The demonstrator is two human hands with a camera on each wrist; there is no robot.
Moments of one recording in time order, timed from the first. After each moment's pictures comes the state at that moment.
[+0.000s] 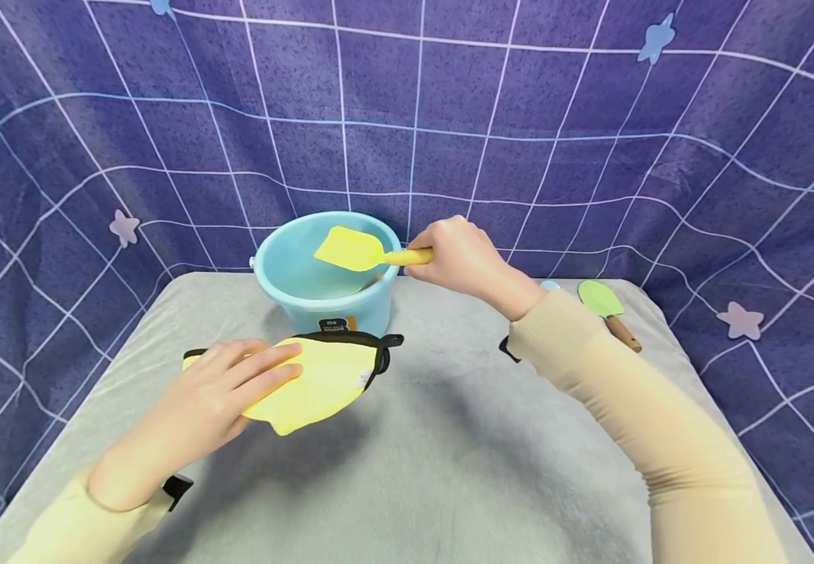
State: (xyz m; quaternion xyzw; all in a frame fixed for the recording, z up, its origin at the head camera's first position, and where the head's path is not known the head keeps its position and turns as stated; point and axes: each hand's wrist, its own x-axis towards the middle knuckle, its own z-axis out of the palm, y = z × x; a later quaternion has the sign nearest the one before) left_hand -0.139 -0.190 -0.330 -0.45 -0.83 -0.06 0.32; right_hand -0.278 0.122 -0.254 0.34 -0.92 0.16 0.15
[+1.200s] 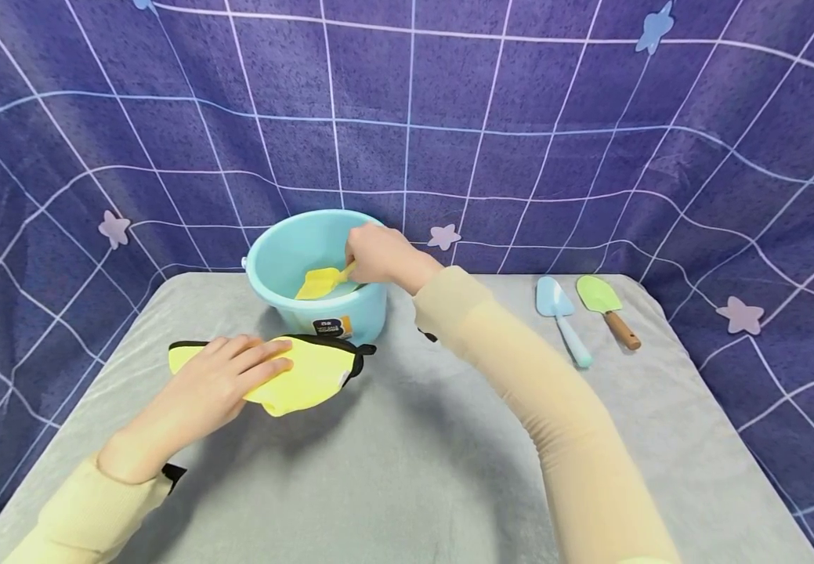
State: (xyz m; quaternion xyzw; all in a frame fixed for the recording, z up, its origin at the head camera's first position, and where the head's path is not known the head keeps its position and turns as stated) left_hand -0.177 -0.210 -0.358 -0.44 -0.86 0.01 0.27; right_hand -0.332 0.035 -0.276 0.34 -0.94 0.08 -0.01
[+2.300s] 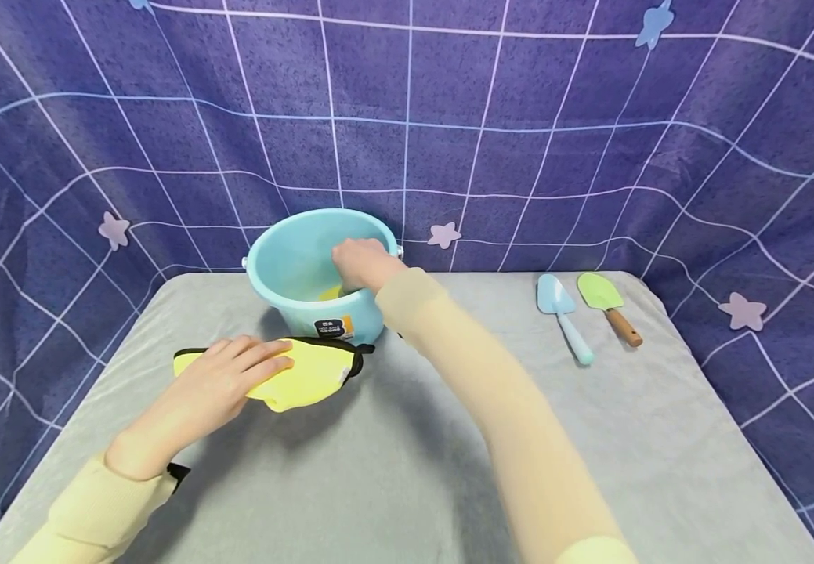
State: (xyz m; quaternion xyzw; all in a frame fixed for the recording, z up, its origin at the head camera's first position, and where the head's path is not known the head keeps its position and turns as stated) left_hand -0.184 -0.216 -0.369 -0.43 -0.87 0.01 0.25; right_hand -0.355 0.003 -0.309 0.34 -0.94 0.00 -0.05
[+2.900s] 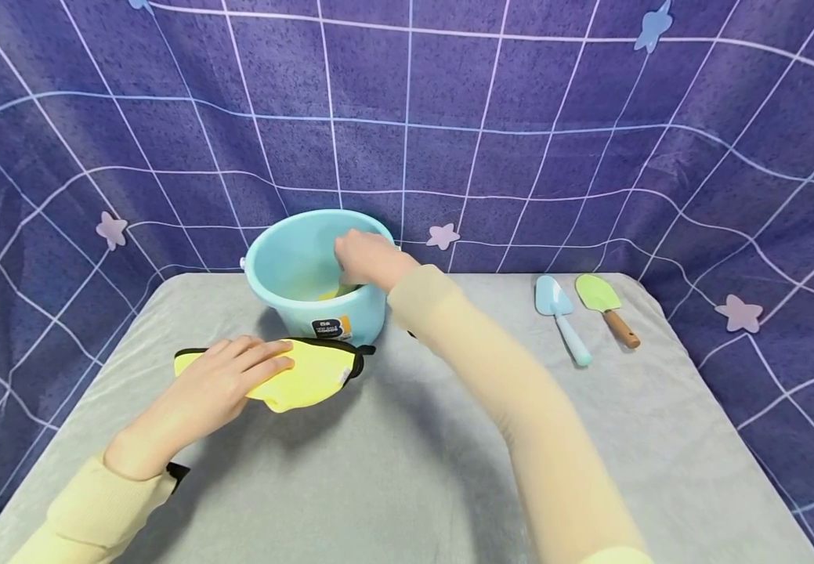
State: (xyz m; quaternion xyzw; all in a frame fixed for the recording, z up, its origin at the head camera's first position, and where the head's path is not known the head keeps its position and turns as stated) left_hand -0.185 -0.213 -0.368 -0.43 -0.87 0.00 0.25; right_hand -0.348 0.014 -0.291 0.35 -0.94 0.02 -0.03
